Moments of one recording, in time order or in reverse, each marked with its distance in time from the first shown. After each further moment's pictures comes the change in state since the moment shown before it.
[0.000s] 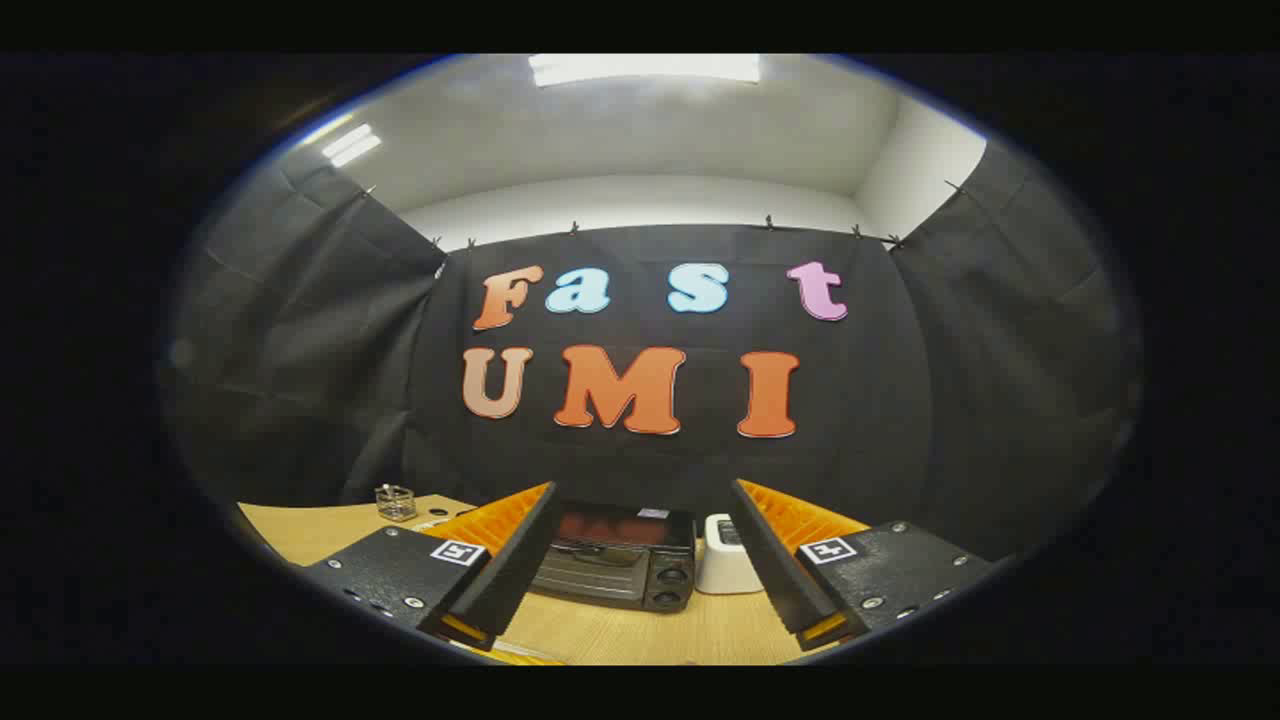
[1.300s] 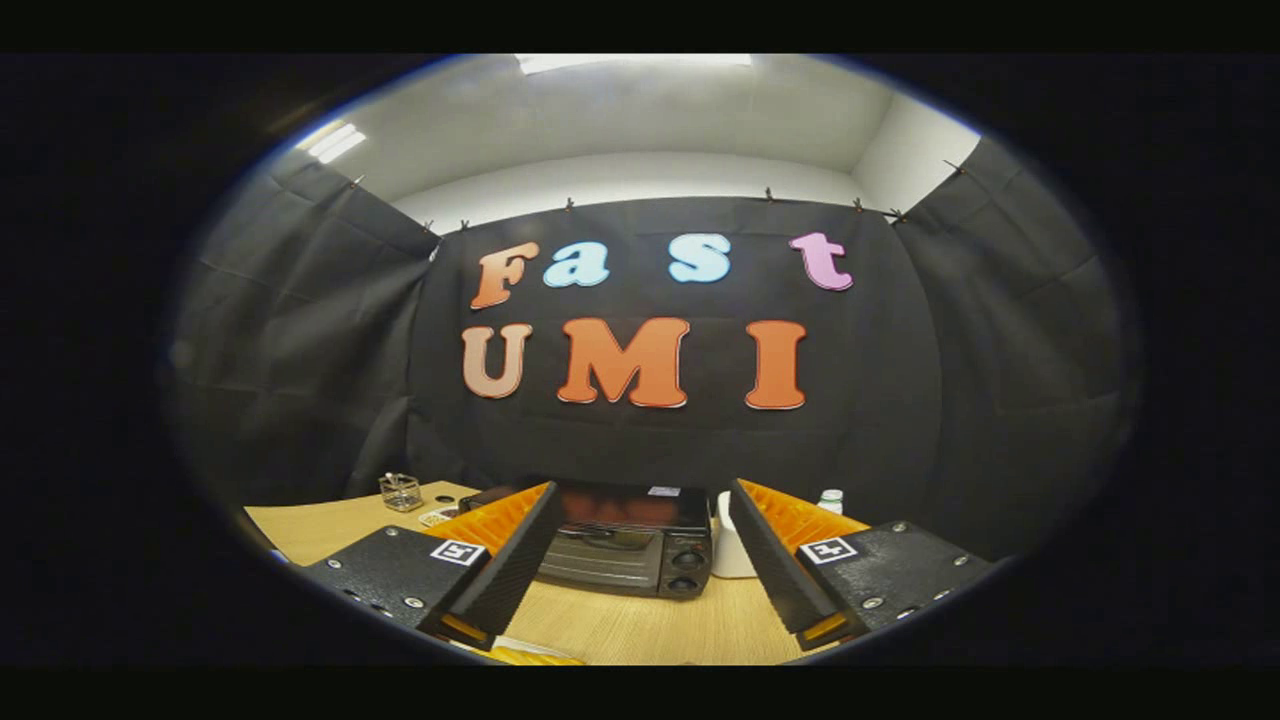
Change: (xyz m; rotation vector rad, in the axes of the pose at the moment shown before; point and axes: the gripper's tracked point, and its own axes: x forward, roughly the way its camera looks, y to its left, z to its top) arm 0.016 0.011 -0.033 0.040 0.101 0.011
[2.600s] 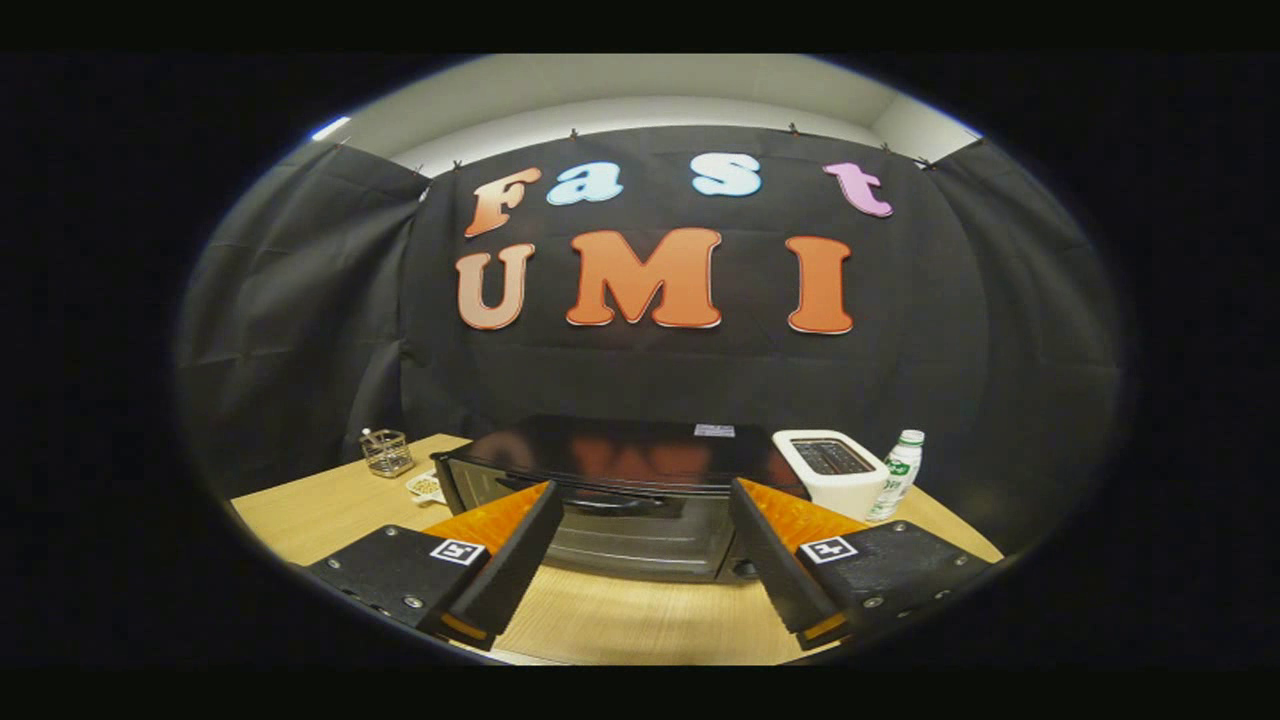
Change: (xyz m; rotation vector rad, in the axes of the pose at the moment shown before) arm 0.110 0.060 -0.112 0.008 0.242 0.021
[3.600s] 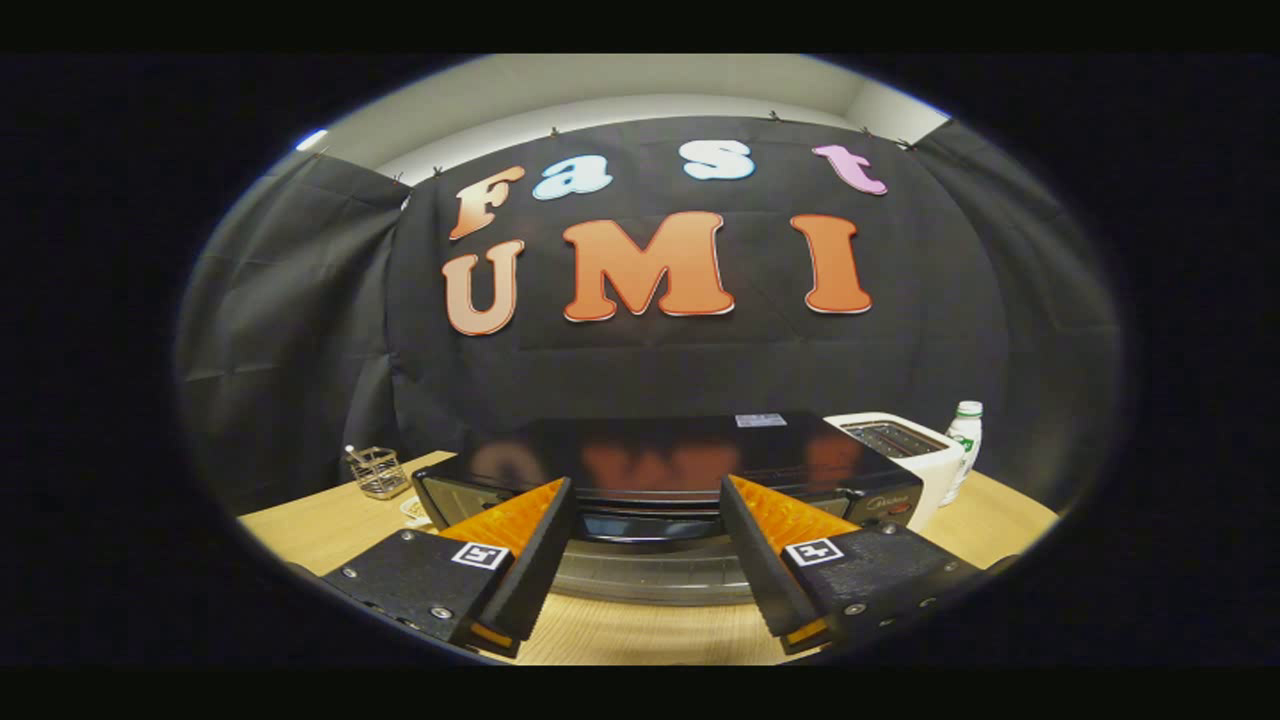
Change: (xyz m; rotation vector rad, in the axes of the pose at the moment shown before) arm 0.048 0.029 -0.026 0.075 -0.036 0.015
